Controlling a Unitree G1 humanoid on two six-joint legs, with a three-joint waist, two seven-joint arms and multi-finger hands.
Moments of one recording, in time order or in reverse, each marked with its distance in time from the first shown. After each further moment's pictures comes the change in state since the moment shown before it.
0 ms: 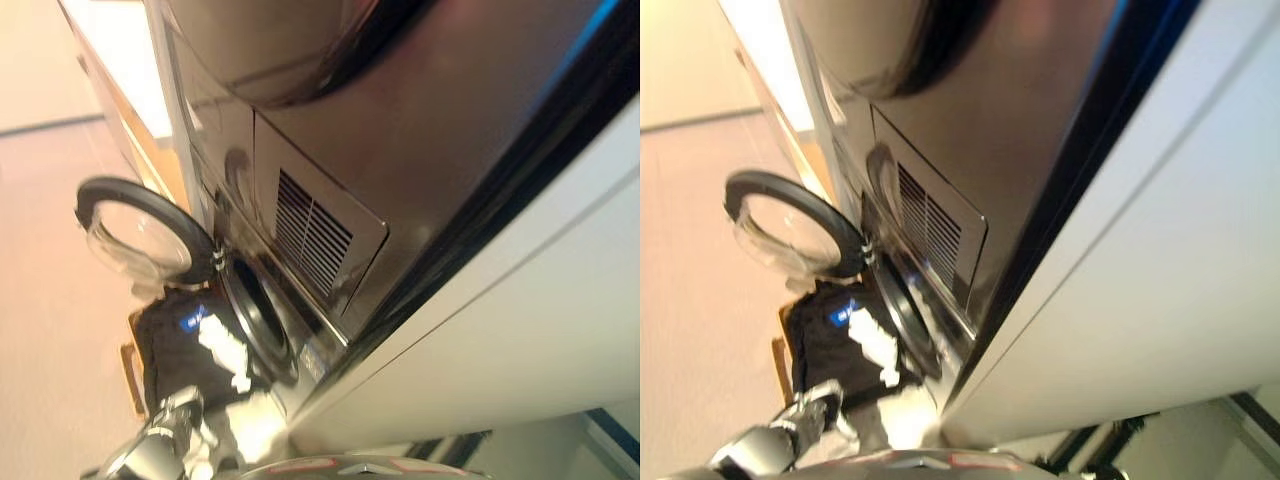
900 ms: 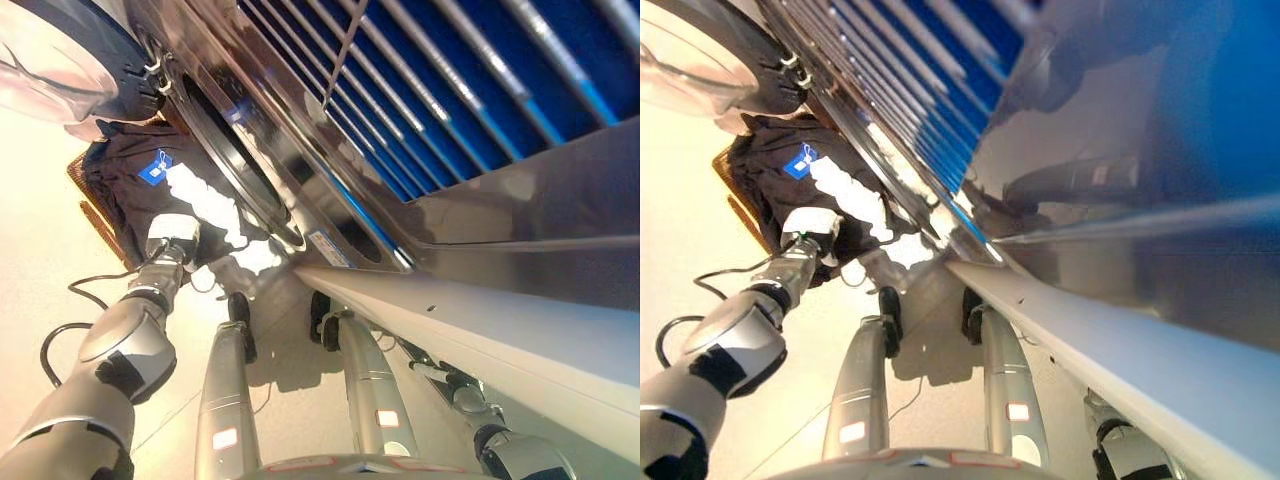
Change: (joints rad) left arm -0.510 0.190 -0.235 -0.008 0.202 0.002 0.183; right arm -0.184 -0.016 0.026 -0.094 0.160 -0.117 -0.127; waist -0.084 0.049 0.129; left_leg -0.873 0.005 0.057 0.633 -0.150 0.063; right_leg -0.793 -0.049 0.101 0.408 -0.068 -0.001
